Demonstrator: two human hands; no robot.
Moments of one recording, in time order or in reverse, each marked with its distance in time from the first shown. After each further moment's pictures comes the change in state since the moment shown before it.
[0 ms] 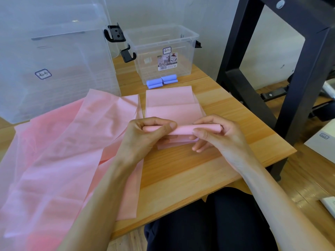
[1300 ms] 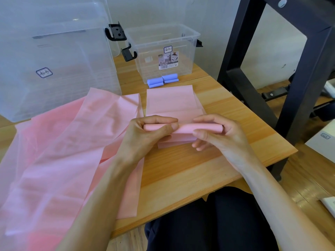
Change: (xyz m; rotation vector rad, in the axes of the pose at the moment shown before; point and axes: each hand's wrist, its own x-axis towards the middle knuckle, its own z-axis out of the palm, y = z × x) left_hand -0.002 0.002 0.000 -0.044 -0.046 0.001; right_hand 0.000 0.000 0.001 0.002 0.003 -0.006
